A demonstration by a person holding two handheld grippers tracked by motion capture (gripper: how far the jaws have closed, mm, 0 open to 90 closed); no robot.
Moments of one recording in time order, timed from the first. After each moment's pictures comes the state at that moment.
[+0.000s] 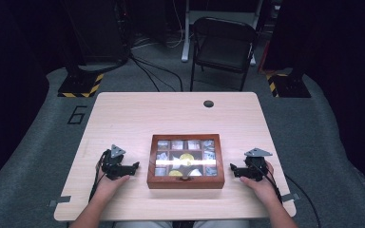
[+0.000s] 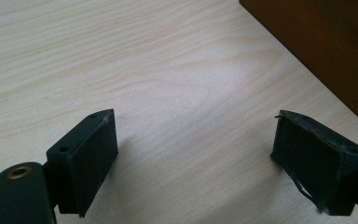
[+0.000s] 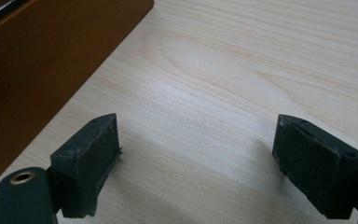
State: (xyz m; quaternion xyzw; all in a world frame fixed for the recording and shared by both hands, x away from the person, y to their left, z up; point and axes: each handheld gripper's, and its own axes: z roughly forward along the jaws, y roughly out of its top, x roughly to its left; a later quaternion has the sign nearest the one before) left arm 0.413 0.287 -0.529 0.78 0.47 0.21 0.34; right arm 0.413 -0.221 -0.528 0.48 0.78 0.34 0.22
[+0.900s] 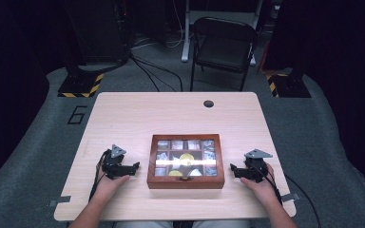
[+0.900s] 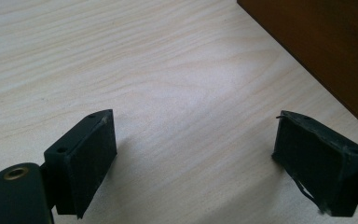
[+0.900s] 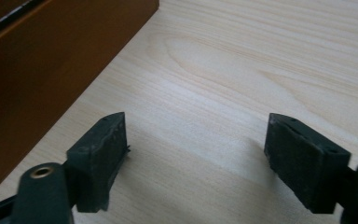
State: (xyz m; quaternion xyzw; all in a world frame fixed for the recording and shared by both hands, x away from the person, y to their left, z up) left arm 0.414 0.287 -0.529 0.78 0.47 0.21 0.35; right arm 0.407 -0.219 -0.528 0.48 0.78 0.35 0.22
